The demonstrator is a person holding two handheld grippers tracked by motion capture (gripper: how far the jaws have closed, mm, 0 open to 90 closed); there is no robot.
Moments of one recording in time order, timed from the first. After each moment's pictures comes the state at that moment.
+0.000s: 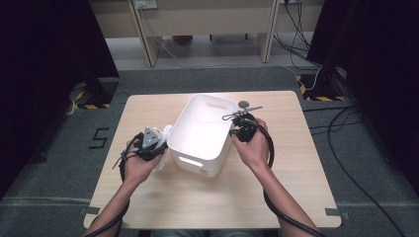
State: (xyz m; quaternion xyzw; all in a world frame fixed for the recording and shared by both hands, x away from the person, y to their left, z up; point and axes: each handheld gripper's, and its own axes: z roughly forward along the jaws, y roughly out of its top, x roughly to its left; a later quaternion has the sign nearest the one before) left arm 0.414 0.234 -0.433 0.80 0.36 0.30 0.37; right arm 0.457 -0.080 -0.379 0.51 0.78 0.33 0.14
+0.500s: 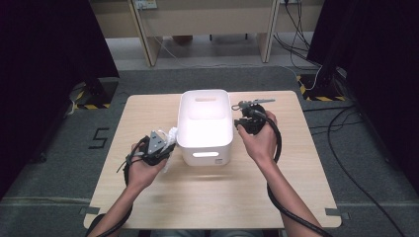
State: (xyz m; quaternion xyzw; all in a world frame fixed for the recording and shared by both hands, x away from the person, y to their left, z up) left arm 0.392 0.224 -0.429 0.80 0.34 0.31 0.38; right arm 0.455 -0.103 -0.353 0.53 0.75 0.37 0.17
